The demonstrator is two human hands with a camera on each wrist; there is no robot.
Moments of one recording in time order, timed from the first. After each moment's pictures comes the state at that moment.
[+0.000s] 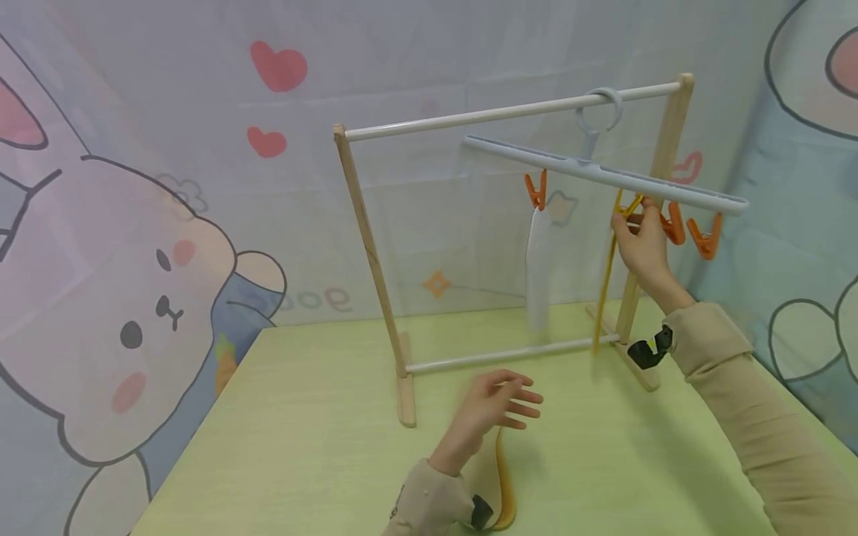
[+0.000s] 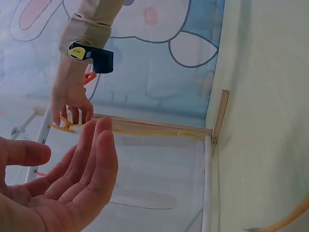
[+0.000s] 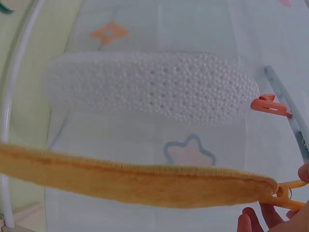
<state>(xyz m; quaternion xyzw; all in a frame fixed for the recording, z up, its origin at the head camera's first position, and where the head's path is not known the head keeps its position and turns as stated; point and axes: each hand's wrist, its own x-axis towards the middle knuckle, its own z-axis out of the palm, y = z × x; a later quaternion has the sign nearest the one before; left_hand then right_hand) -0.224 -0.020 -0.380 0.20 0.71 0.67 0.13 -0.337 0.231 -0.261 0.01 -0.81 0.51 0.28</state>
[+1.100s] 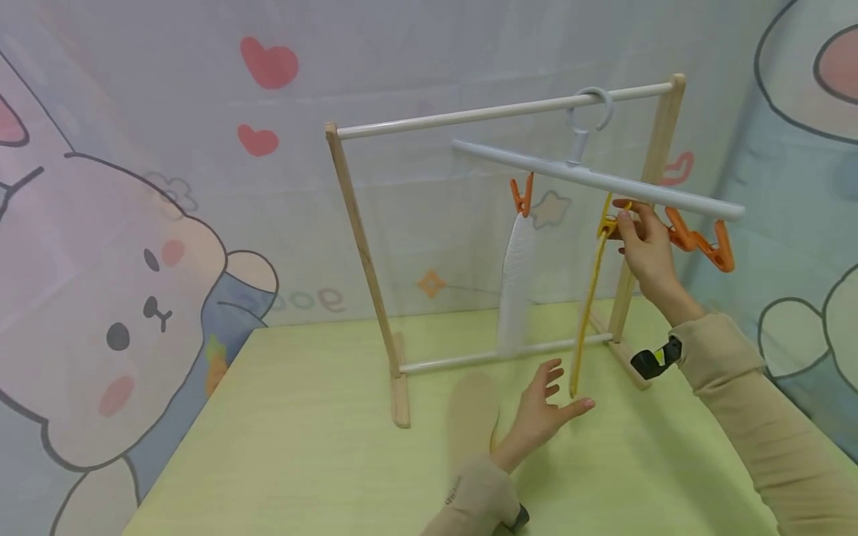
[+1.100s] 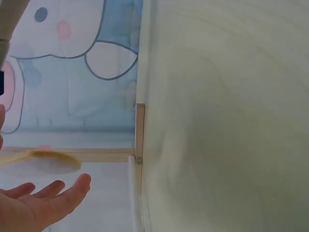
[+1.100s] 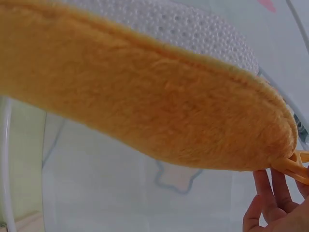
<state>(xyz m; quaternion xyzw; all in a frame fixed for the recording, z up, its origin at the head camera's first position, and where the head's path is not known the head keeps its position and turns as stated) -0.242 0.060 -0.428 0.19 0.77 0.60 0.03 -0.321 0.240 -0.265 0.10 -0.75 0.58 0.29</state>
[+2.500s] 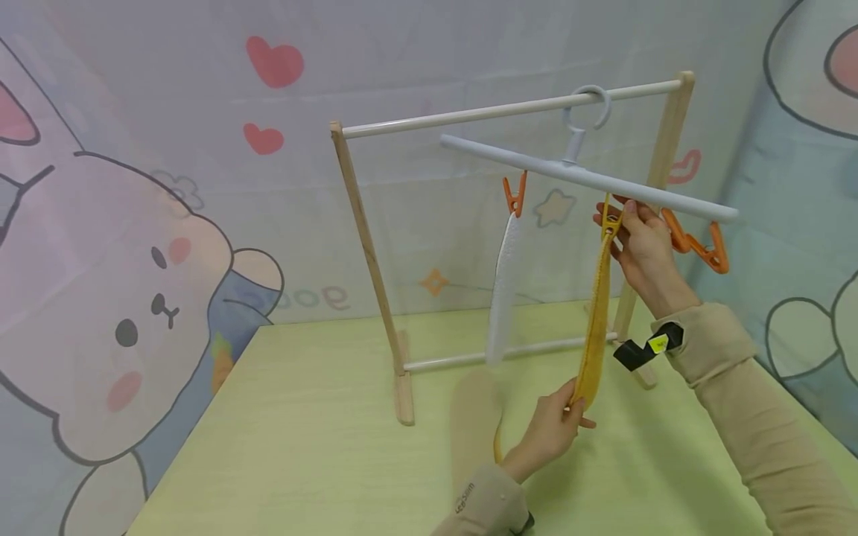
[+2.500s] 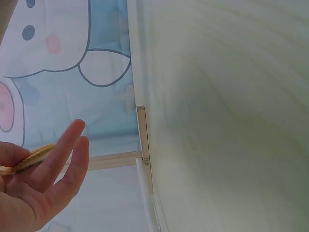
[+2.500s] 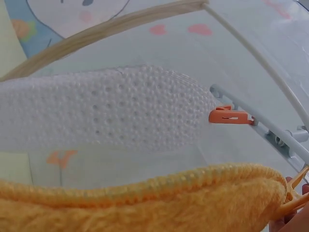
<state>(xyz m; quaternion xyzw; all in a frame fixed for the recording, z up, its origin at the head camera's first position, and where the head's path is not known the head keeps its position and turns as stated) -0.228 0.068 -0.424 0.29 0.81 0.52 0.01 -0.315 0.224 -0.243 0.08 -0.45 0.88 0.10</state>
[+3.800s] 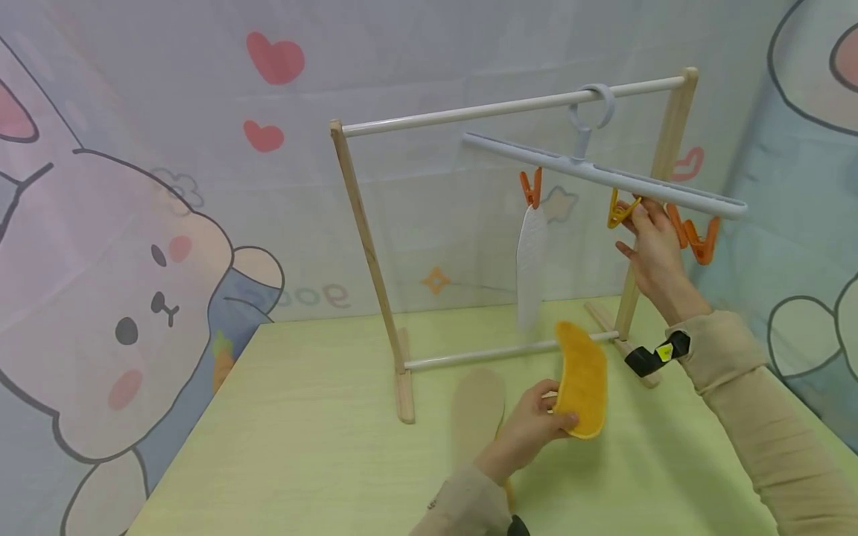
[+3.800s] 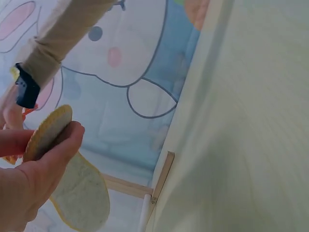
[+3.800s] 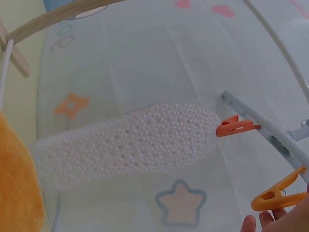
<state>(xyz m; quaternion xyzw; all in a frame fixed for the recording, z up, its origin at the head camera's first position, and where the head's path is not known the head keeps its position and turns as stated) -0.223 0.042 -0.412 0.18 0.61 0.74 0.19 -0.323 0.234 -0.255 0.08 -0.55 0.82 0.15</state>
